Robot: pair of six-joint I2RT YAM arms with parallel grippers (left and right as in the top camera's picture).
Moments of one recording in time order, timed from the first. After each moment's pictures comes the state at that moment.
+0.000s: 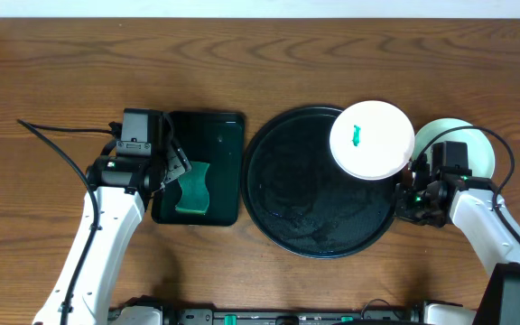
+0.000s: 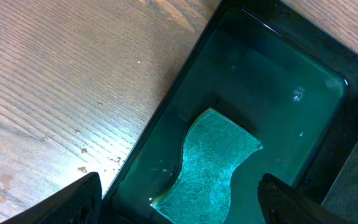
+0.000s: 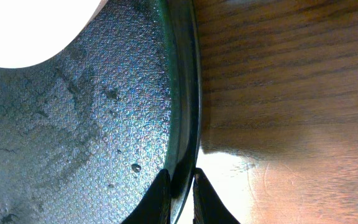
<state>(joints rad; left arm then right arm) -0.09 1.29 0.97 -0.81 -0.14 -0.56 -0.09 1.46 0.70 -0.67 -0.22 0.18</state>
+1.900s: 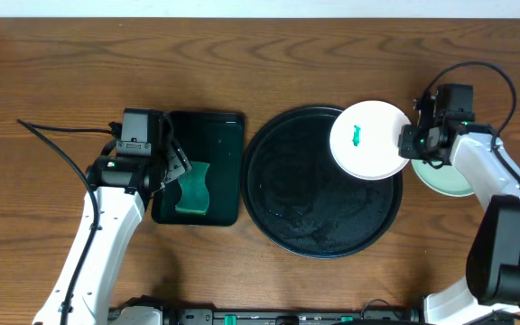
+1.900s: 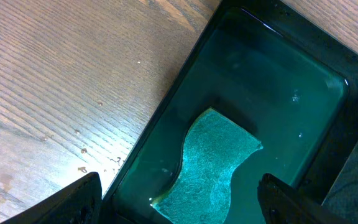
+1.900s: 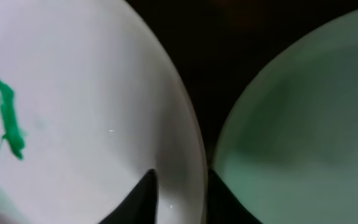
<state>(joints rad) -0.09 1.29 0.97 -0.81 -0.14 -0.56 -0.09 1.77 1.07 -0.51 -0.11 0.05</state>
